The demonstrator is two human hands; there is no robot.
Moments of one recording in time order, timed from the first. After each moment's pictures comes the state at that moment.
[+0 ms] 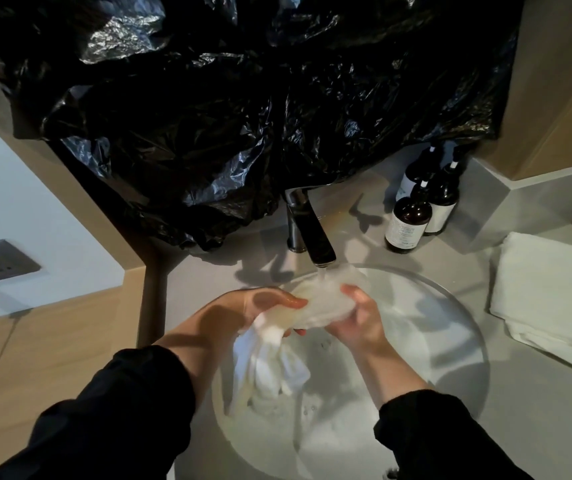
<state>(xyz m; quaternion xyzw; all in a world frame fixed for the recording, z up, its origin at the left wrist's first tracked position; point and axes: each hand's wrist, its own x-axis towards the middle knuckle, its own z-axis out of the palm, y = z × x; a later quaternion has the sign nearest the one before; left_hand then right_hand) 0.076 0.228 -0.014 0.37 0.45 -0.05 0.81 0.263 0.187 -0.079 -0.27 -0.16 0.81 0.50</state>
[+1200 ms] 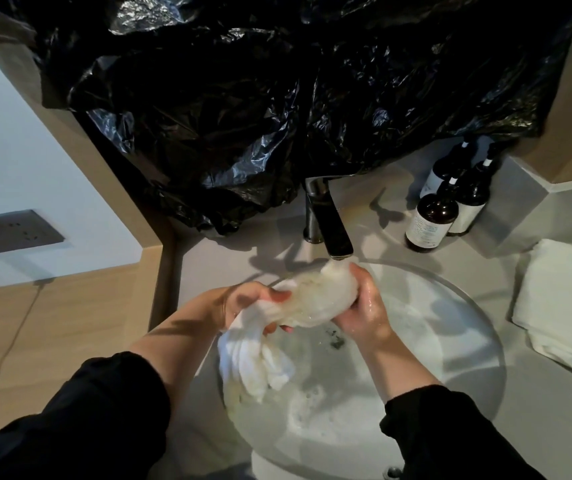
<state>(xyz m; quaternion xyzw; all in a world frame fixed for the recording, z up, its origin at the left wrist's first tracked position) 0.029 0.213 -0.018 0.32 0.41 -0.04 0.85 0.251 0.195 -0.070 -0.29 -0.19 0.79 0.50</state>
